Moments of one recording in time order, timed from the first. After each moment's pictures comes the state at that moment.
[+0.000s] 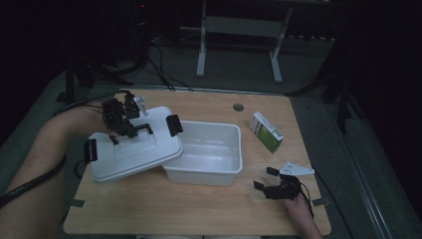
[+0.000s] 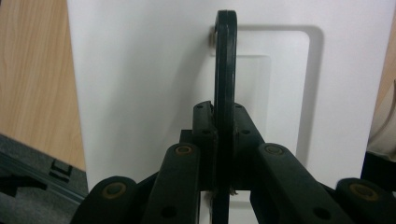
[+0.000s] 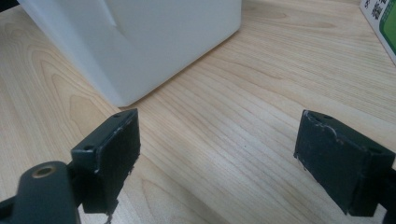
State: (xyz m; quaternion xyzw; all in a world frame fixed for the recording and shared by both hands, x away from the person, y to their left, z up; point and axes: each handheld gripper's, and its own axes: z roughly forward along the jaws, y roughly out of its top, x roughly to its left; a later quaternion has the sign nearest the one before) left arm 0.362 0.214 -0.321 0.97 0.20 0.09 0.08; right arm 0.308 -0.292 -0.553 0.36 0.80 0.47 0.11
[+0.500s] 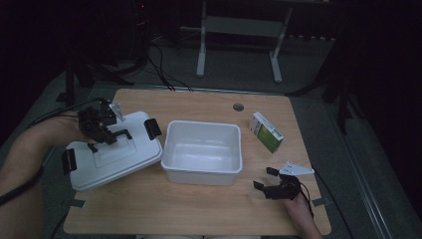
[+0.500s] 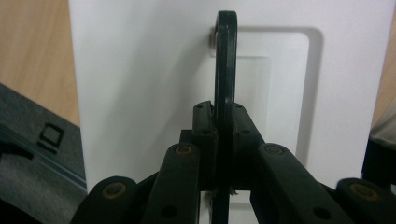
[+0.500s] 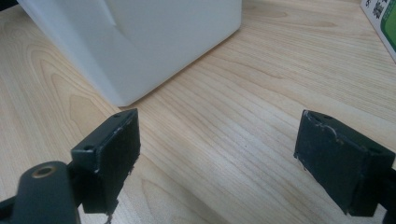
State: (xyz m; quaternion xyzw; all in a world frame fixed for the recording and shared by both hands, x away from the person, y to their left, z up) left arm 0.352 0.262 -0.346 0.96 0.25 0.08 0.06; right arm 0.308 -0.292 -0.553 0.36 0.80 0.47 0.11
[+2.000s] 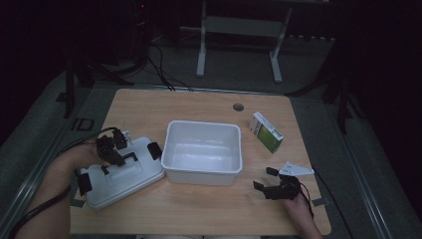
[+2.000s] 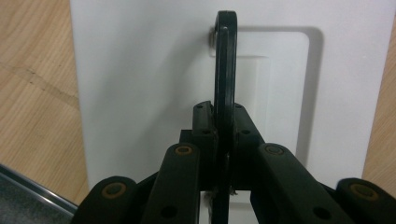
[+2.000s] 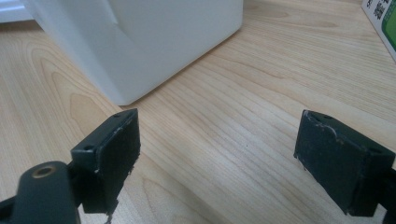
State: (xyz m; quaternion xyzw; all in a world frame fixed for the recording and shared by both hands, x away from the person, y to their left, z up) left arm 0.368 0.266 -0.472 0.96 0.29 0.02 0.06; right arm 0.307 -0.292 -0.553 0.36 0.80 0.47 0.11
